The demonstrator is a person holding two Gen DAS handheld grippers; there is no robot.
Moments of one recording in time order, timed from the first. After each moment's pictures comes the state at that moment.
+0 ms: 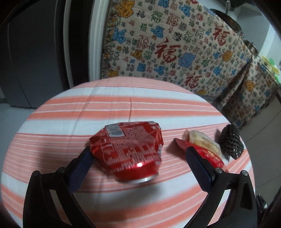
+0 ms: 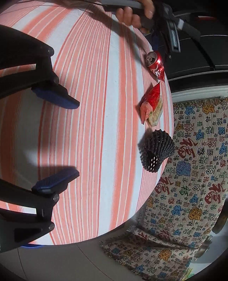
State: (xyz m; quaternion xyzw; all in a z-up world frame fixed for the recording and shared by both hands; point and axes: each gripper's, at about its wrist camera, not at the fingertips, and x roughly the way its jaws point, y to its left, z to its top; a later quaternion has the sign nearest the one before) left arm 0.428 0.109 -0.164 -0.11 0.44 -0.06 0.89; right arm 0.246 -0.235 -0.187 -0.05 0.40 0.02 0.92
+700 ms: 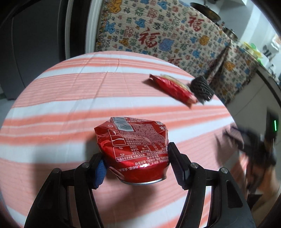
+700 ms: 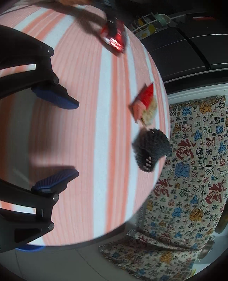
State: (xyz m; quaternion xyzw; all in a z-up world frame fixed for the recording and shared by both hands) left arm 0.265 0.096 -0.169 -0.09 0.44 -0.11 0.89; right arm 0.268 -0.246 -0.176 -0.04 0.39 0.03 0.92
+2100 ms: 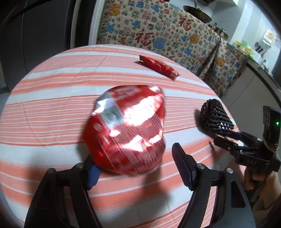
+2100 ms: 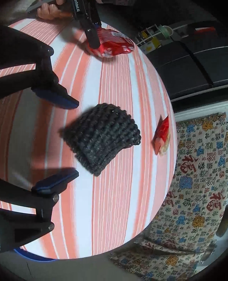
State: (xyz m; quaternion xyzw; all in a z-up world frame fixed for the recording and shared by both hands) left arm 0.169 0.091 -0.187 -0.10 0.42 -0.12 0.90; right arm 0.178 -0.206 -0.191 -0.02 0.41 0.08 0.91
